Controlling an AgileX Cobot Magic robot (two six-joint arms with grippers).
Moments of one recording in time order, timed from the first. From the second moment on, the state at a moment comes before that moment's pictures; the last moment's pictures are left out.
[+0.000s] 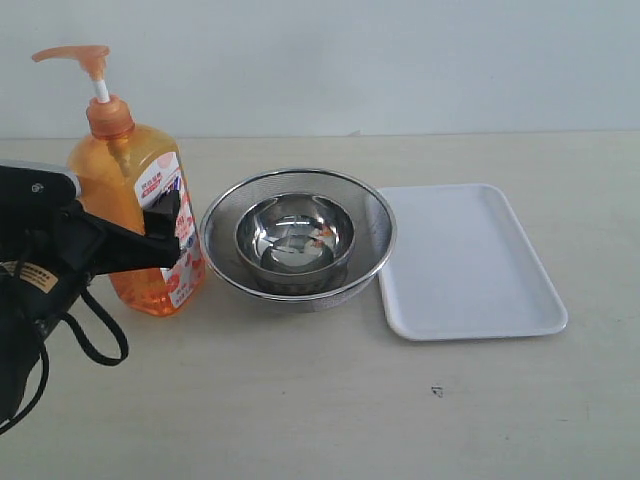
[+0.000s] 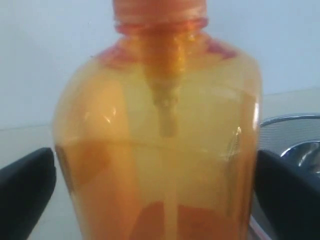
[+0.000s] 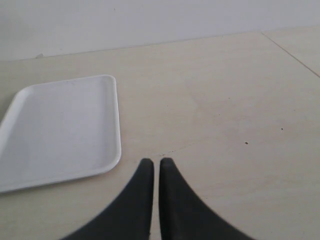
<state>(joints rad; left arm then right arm) -0.46 1.81 -0.41 -0.39 -1.21 0.18 -0.07 0.00 0.00 0.02 0.36 0.08</state>
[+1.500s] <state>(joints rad) -0.46 1.81 -0.43 -0.32 -1.21 0.18 -0.07 0.00 0.00 0.02 0.36 0.08</state>
